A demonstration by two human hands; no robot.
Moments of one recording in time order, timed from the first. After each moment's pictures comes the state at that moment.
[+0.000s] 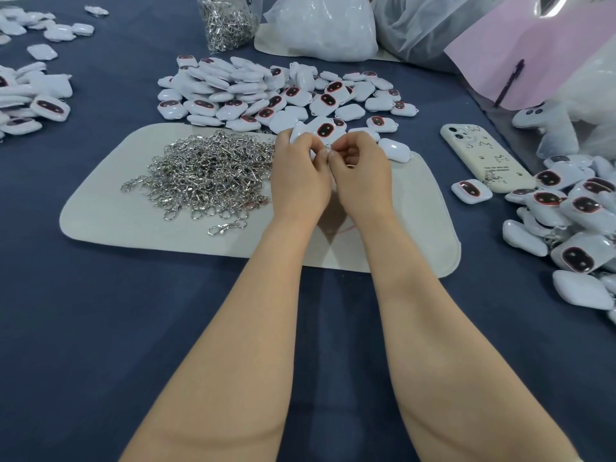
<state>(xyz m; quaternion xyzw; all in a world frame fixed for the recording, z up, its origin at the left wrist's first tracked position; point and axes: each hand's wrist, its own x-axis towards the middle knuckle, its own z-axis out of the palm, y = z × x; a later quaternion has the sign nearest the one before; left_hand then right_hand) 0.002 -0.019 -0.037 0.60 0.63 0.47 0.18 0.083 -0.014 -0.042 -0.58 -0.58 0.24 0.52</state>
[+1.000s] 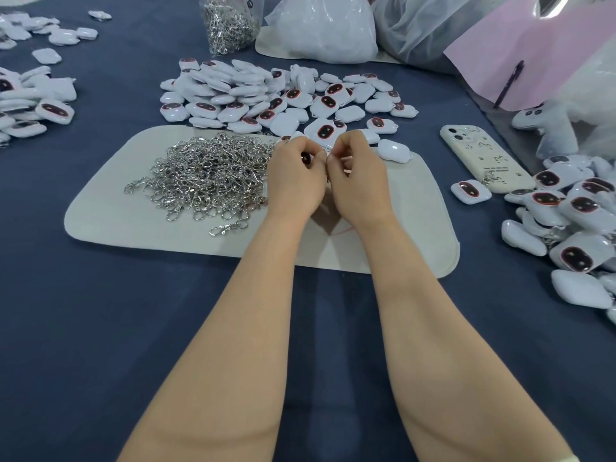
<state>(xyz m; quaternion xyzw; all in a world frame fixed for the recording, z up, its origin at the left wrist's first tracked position) -0.006 -0.017 -0.035 0.58 0.62 0.47 0.24 0.086 -0.017 -0.047 -0.54 -0.65 0.20 0.49</state>
